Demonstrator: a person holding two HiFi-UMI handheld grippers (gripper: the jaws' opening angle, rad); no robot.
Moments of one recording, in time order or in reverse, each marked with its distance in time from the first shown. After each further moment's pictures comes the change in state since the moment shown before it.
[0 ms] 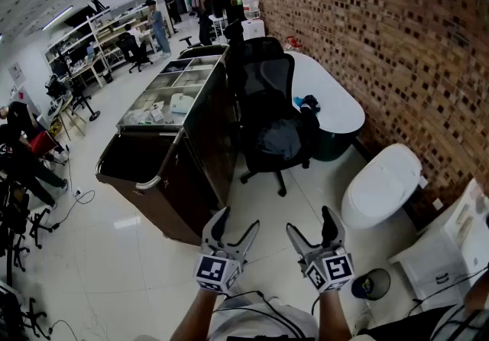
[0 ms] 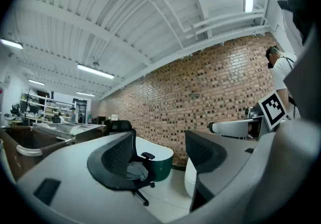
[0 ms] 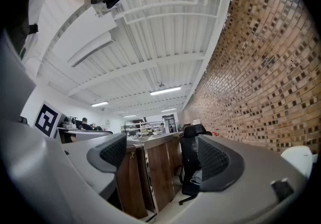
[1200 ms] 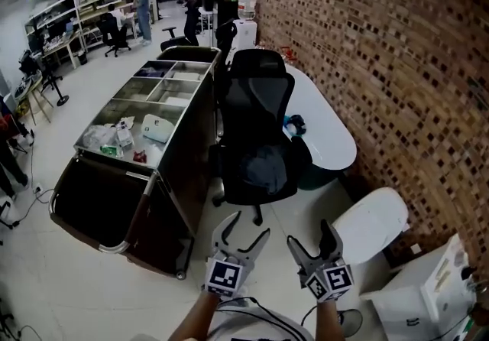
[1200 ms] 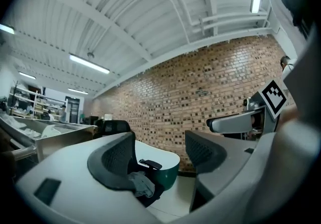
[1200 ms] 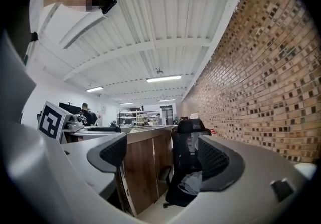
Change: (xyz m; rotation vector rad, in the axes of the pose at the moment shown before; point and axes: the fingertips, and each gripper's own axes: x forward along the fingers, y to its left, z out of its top) left arm 0.241 0.122 -0.026 -0.010 -0.033 -0.110; right arm 0.235 -0.105 -0.028 -0.086 0.122 -0.036
